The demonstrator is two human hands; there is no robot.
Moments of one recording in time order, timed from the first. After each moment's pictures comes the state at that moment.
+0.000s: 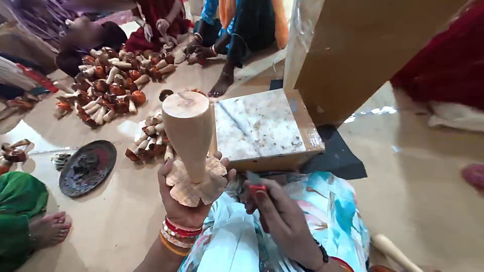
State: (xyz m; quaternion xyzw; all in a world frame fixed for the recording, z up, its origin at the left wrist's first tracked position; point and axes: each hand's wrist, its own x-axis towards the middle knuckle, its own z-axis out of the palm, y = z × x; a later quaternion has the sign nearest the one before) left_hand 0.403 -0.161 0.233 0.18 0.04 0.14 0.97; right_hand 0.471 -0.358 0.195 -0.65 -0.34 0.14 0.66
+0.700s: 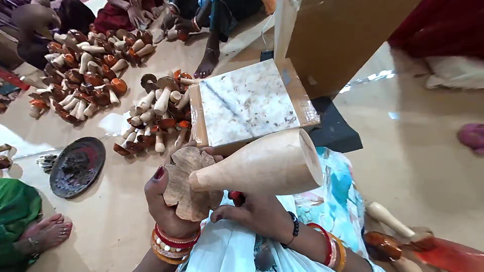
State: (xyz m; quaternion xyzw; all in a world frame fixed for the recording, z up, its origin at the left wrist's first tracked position) left_hand 0.392 -0.183 0.248 0.41 -0.03 0.21 0.89; right_hand 0.462 -0.335 0.191 -0.75 -0.39 0.15 0.52
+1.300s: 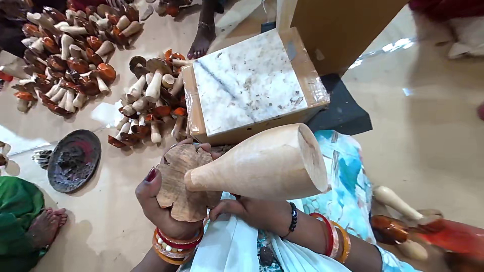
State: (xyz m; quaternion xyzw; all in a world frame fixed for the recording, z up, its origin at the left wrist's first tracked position) left_hand 0.384 -0.186 0.234 0.40 0.01 0.22 0.89; right_hand 0.455 -0.329 0.172 -0.77 -0.45 0.06 0.45
